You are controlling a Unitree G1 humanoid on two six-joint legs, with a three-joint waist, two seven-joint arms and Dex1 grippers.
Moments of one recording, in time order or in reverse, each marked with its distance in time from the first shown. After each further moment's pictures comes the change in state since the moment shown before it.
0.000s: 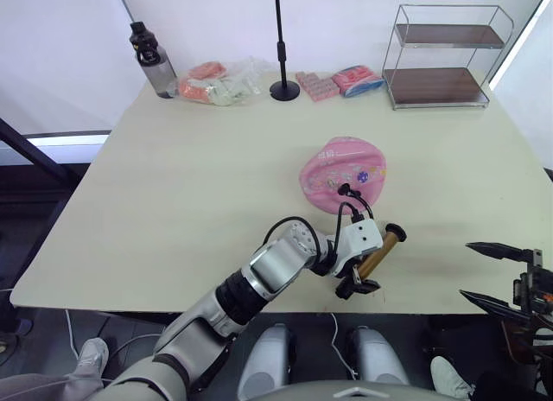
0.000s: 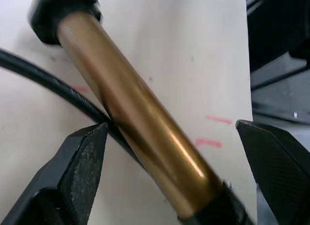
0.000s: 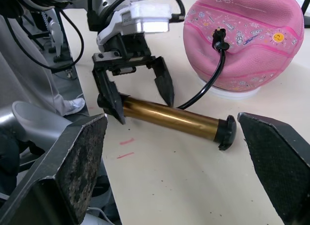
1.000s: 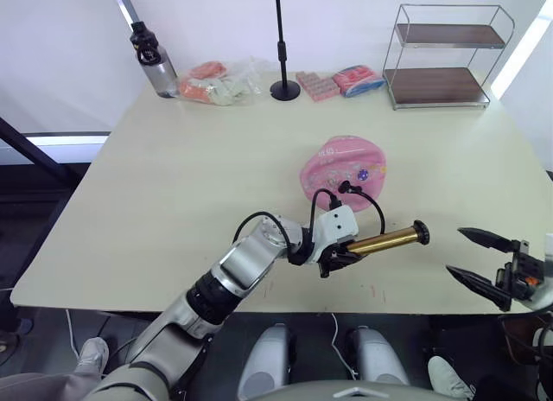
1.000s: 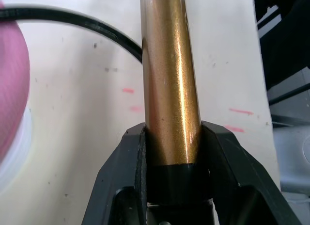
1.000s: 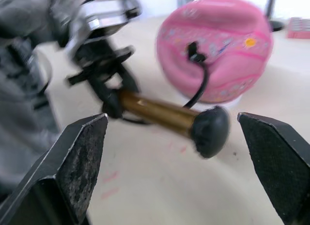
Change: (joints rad) left arm 0.067 0.141 0.135 -0.068 -0.039 -0.248 -0.048; right arm -0.036 0.087 0.026 -0.080 0.053 0.181 -0.229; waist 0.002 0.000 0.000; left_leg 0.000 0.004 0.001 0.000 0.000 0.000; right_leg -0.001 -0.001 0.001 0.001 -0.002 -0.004
